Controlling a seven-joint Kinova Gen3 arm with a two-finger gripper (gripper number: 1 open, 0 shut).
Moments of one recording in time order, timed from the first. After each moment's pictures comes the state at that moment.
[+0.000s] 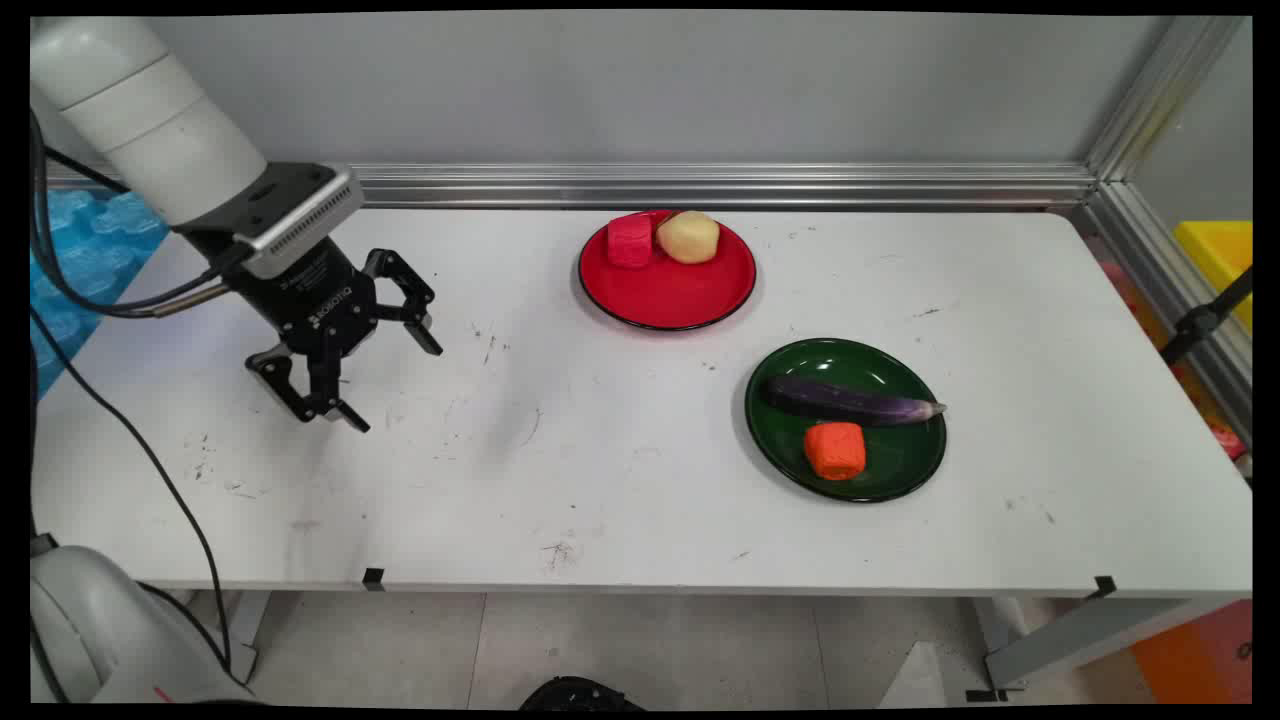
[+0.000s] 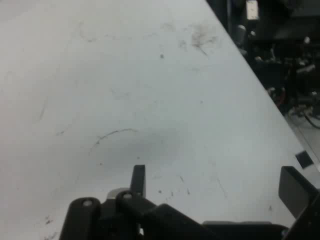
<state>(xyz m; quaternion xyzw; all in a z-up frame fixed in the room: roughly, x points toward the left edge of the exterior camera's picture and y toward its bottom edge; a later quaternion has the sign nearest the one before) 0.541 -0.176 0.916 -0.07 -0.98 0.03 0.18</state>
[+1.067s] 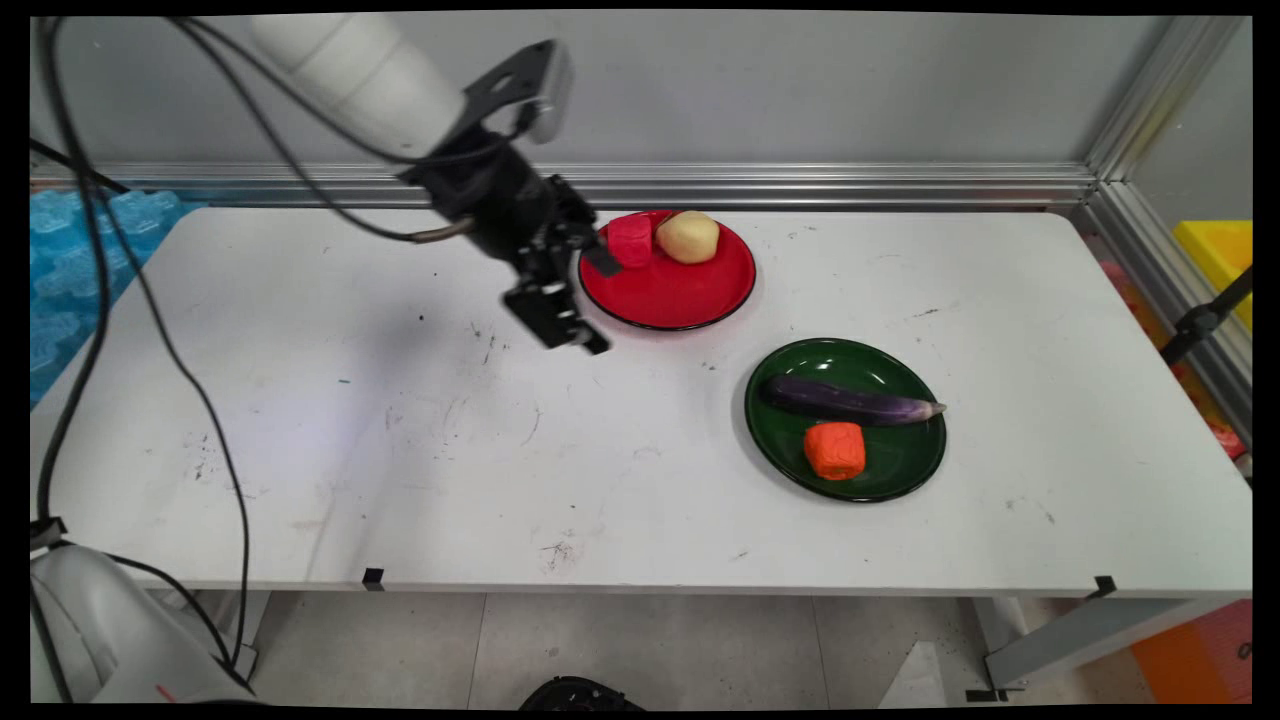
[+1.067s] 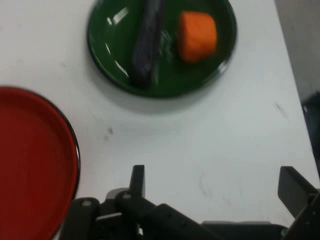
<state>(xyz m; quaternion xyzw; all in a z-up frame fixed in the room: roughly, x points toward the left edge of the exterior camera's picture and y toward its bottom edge) 0.430 -0.256 0.931 0.15 -0.94 0.06 0.29</state>
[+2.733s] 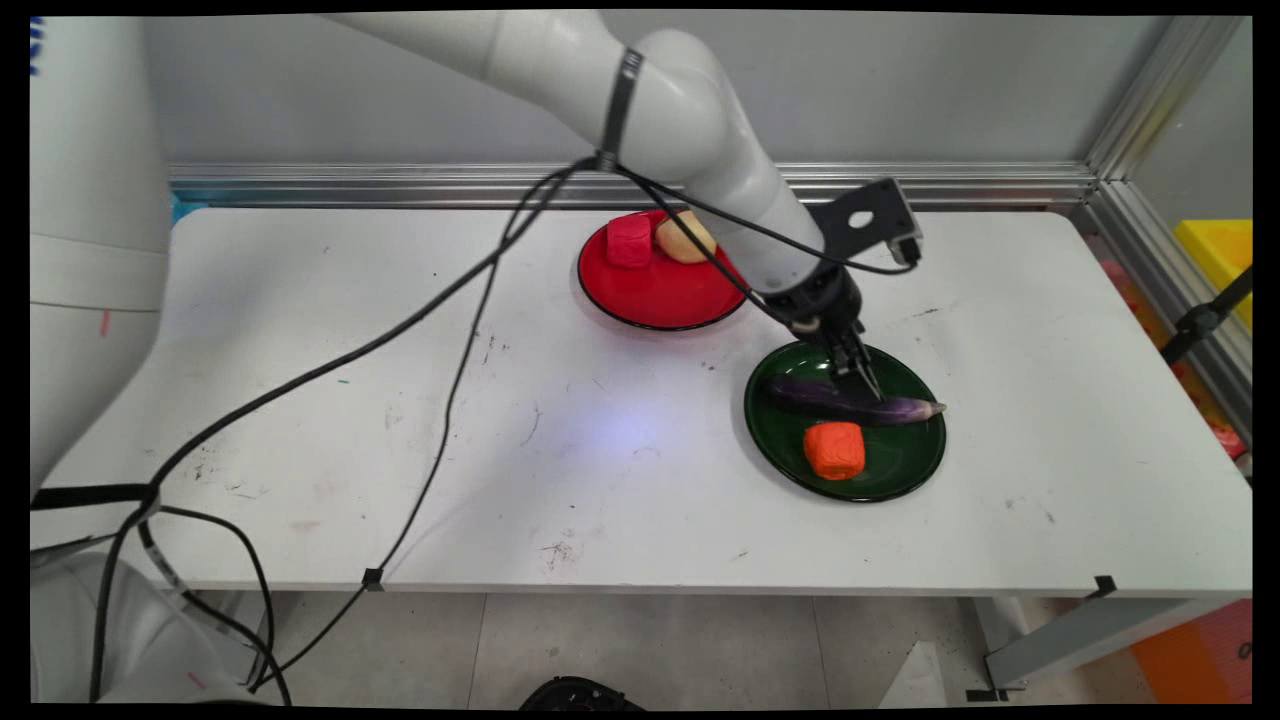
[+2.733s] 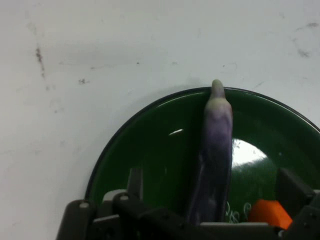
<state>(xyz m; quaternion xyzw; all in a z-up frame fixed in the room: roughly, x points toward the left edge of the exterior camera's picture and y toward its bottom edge) 0.195 -0.376 0.801 0.19 -0.93 0.08 0.29</state>
